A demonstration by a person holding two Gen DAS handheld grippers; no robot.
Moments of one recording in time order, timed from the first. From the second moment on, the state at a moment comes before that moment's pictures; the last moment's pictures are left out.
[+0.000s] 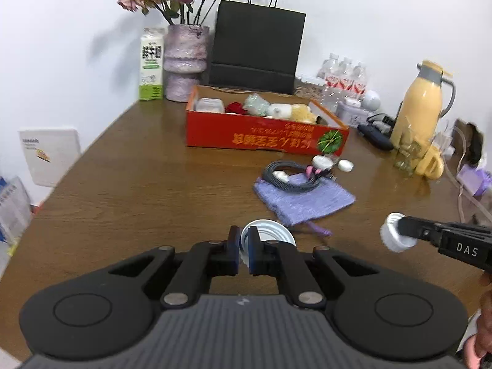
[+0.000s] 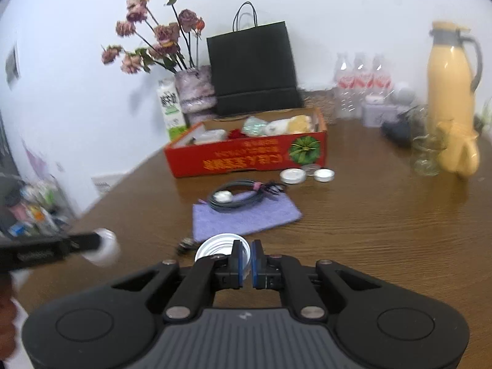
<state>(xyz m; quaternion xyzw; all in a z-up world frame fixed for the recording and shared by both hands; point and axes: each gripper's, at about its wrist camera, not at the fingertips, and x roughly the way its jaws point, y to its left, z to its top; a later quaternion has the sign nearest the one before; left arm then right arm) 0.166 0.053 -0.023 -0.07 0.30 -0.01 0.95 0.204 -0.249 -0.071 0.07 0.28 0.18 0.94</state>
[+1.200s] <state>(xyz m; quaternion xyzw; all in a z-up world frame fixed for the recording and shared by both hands) 0.575 0.071 -0.020 0.05 0.46 -0.05 0.89 0.637 -0.153 -0.070 0.04 0.50 0.19 0.84</state>
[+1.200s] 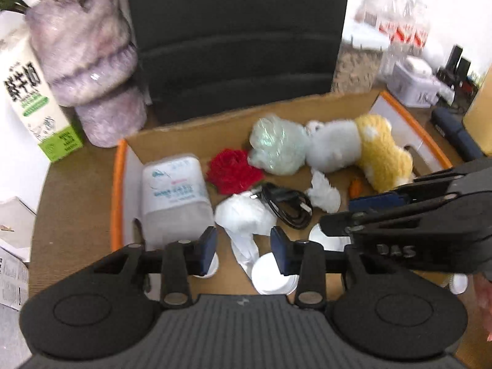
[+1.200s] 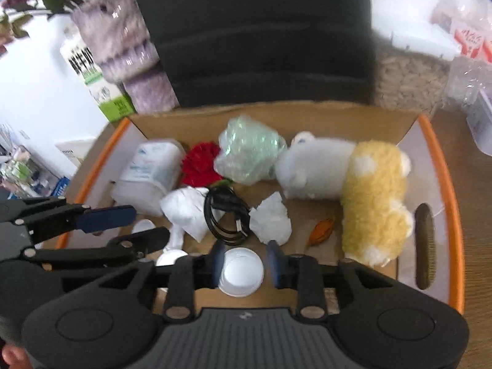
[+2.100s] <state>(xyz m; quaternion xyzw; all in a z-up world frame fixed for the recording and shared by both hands) 0.344 0.106 0.101 -0.02 0.37 0.07 0.93 0.419 -0.259 0.061 -0.02 0.37 0.17 0.92</state>
